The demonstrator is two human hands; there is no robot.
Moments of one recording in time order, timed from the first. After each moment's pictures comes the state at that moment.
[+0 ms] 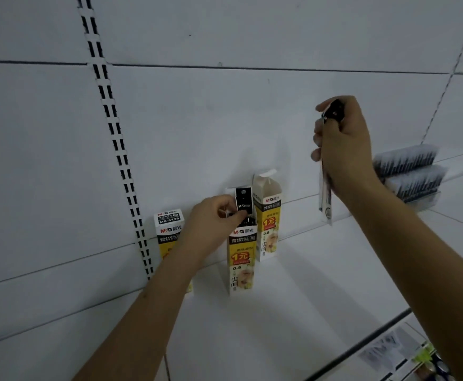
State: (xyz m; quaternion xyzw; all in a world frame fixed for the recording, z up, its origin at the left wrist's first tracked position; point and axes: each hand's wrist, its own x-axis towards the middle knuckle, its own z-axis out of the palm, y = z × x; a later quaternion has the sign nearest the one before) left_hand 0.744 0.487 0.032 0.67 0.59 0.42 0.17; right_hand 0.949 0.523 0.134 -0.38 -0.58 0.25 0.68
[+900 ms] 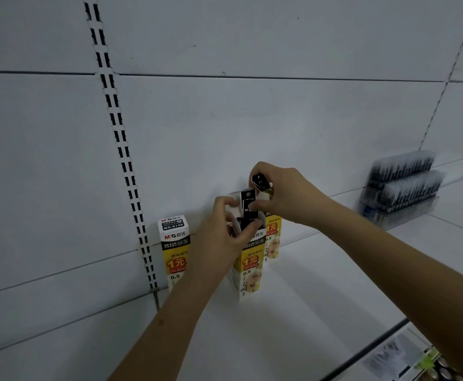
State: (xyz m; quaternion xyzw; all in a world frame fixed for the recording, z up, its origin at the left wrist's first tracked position) left_hand 0.755 0.474 0.012 0.66 0.57 0.47 0.15; right_hand 0.913 0.526 0.095 -0.42 -0.86 0.07 0.28
